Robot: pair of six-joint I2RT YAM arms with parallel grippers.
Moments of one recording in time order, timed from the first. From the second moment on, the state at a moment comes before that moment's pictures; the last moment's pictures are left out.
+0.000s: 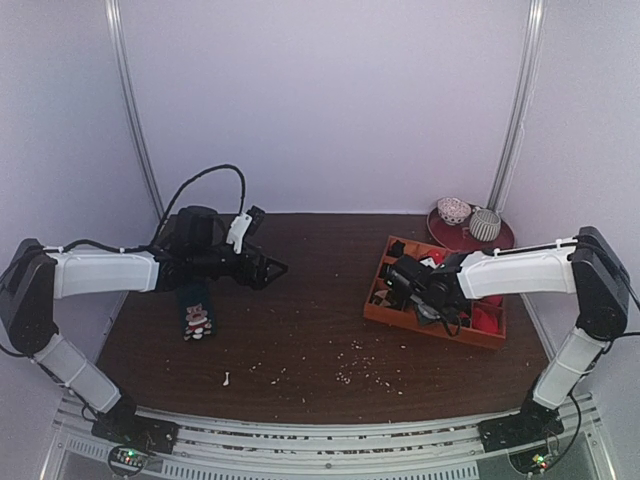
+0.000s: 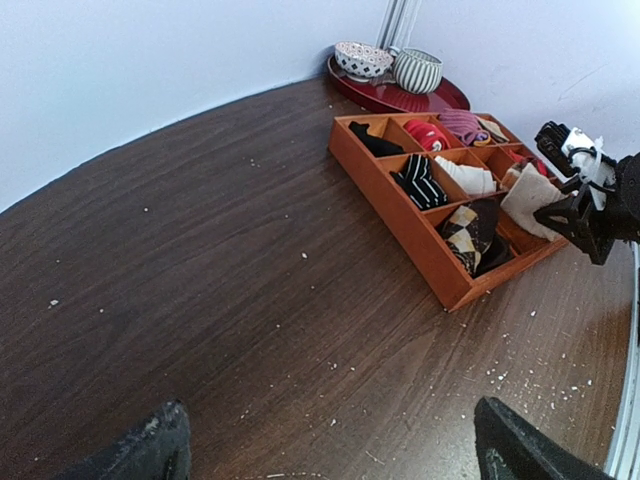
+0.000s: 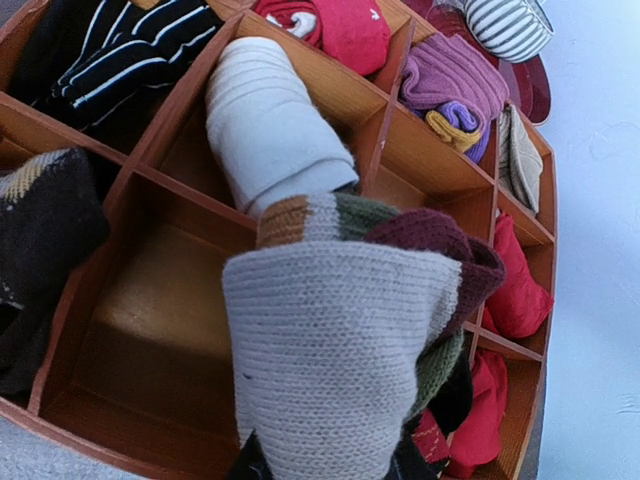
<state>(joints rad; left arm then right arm) -0.56 1.51 0.89 0.15 0.37 -0.04 0.80 1.67 1.02 -0.74 0.75 0.61</state>
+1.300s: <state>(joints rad) -0.56 1.52 0.89 0.15 0.38 -0.04 0.74 1.62 0.99 -0.72 0.67 0.57</state>
